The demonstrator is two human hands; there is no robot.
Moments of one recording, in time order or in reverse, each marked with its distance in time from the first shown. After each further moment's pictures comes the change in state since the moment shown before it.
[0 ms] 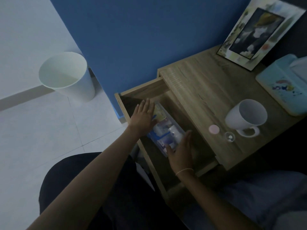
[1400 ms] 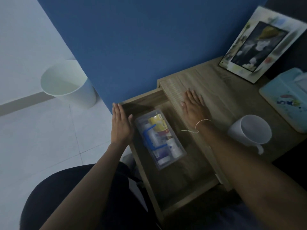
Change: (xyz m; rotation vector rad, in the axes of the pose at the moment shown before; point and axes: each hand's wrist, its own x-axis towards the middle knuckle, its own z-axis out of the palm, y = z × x) left_hand -0.010 -0.027 -0.011 -0.395 0.355 -0.435; right_hand 0.204 -0.036 -0.068 -0.515 0.031 -0.585
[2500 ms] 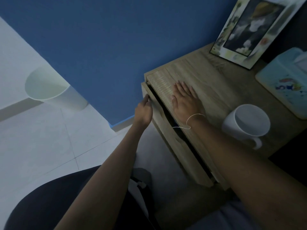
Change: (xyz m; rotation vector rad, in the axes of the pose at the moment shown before) left_hand 0.033 0.099 0.057 -0.575 -0.269 -0.147; right_hand 0.002 0.003 0.005 0.010 0.034 0.004
